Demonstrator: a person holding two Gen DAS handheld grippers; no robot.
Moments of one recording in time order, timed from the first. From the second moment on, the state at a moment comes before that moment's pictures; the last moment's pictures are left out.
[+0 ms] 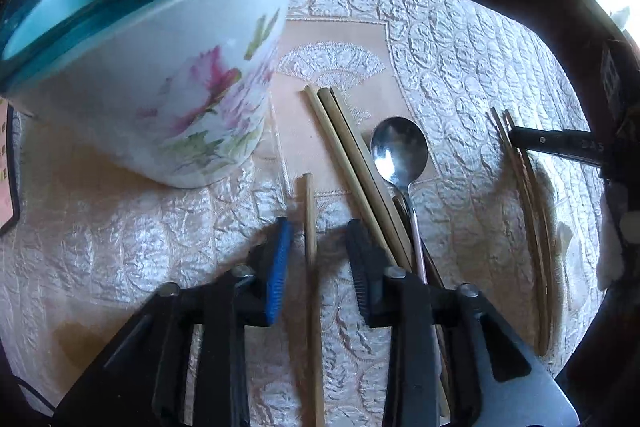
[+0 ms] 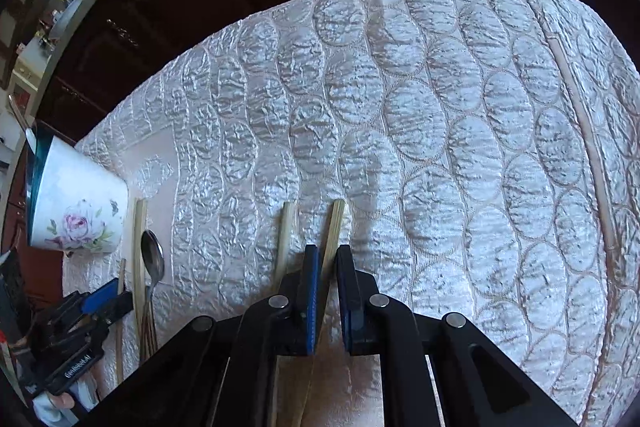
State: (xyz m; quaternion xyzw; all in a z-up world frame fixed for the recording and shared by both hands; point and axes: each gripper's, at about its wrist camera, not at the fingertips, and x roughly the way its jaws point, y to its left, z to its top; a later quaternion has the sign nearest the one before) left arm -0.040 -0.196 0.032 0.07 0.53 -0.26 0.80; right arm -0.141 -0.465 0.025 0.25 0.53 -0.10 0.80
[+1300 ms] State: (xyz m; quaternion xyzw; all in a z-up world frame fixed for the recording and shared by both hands) left arm -0.099 -0.028 0.280 -0.03 0.33 -0.29 0.90; right arm -0.156 -0.316 0.274 0.15 0.33 0.09 0.93
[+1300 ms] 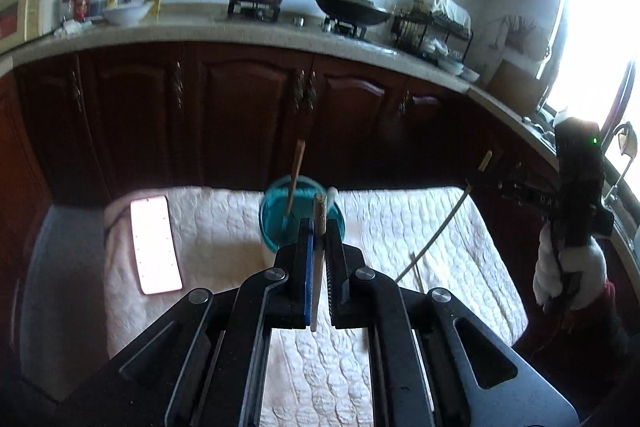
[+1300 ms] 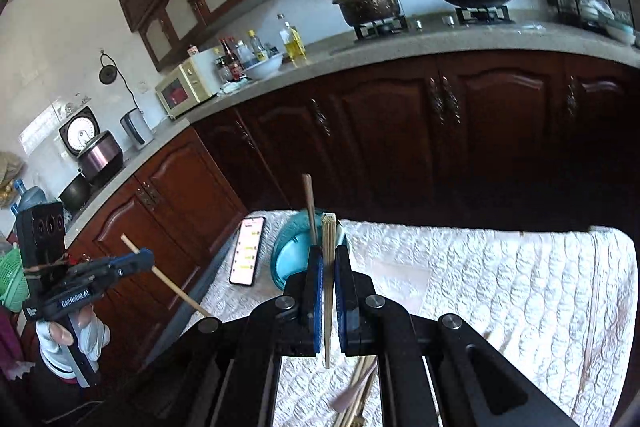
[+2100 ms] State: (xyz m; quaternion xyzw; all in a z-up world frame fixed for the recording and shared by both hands) left arm -0.011 -0.055 0.303 -0.03 0.29 -0.22 0.93; right arm -0.084 -0.309 0.317 0.13 0.27 0.06 0.95
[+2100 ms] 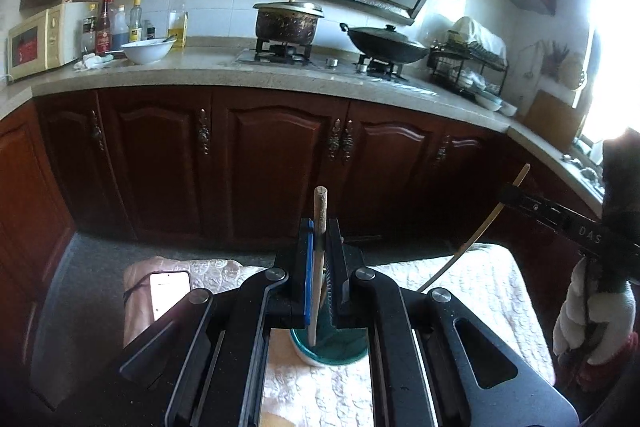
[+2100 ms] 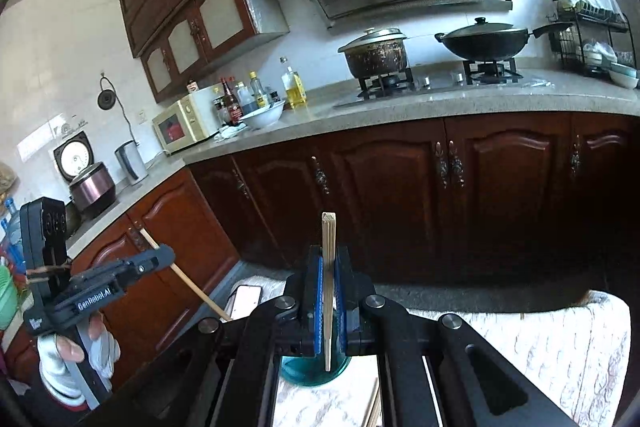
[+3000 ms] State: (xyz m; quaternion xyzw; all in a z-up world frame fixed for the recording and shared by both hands) left arm 0.037 -0.092 0.215 -0.01 0.36 -0.20 0.91; right arm -0.007 -0.310 0.192 0.17 0.38 0.07 0.91
